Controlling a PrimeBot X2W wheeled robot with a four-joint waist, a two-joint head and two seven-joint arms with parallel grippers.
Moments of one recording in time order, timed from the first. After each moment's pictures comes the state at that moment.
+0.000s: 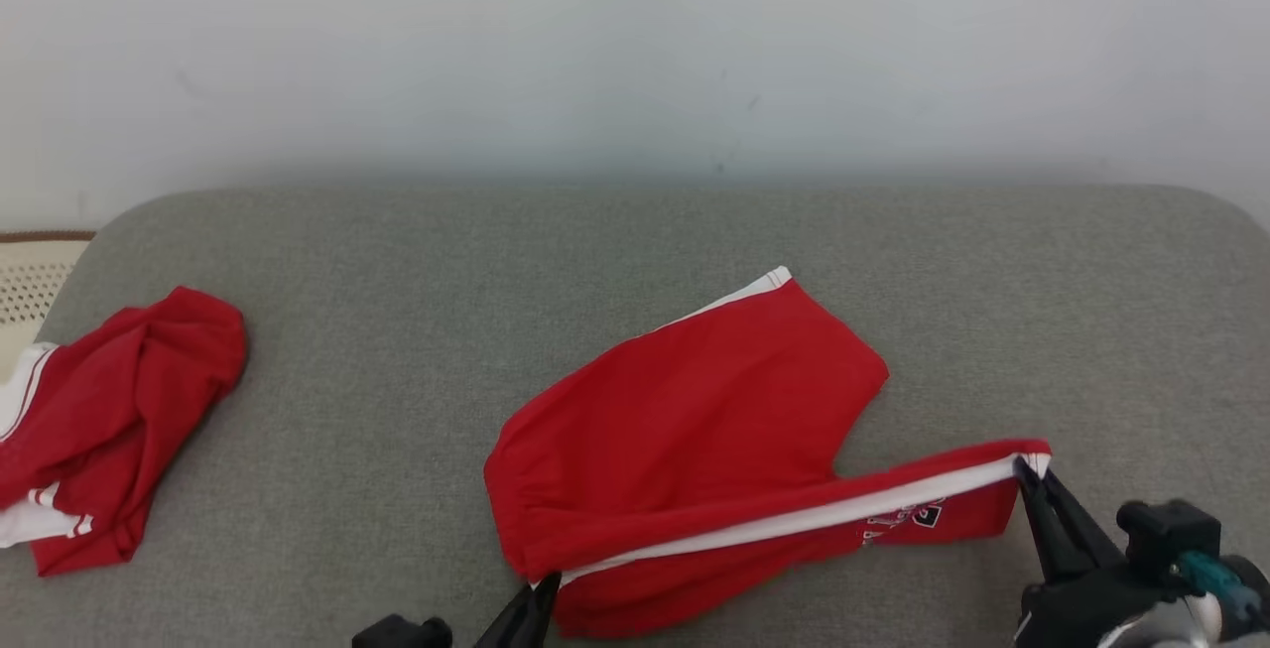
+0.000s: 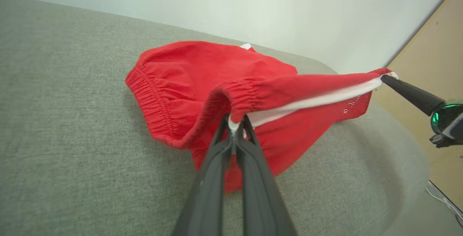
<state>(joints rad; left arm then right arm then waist) -0.17 0.09 -0.43 0.32 -0.40 -0.13 -0.26 -0.16 -0.38 0.32 0.40 0.32 0.13 -0.26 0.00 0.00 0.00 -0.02</state>
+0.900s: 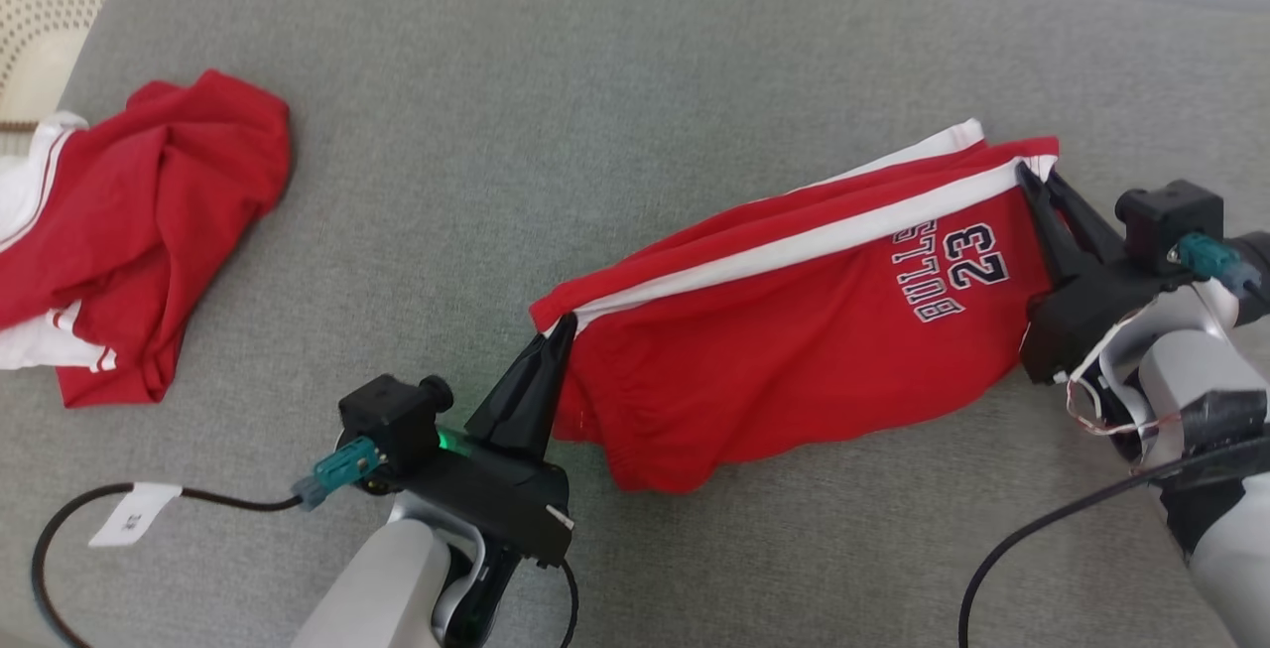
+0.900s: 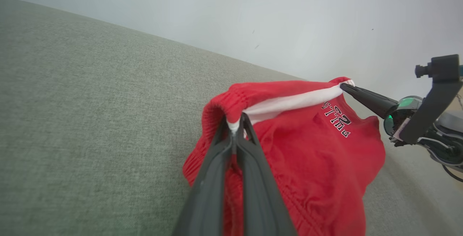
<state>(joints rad) -0.54 0.05 -0.44 0.35 -0.49 -0.13 -0.26 -0.79 -0.46 0.60 0.72 0.38 0.13 -0.26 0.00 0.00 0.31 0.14</state>
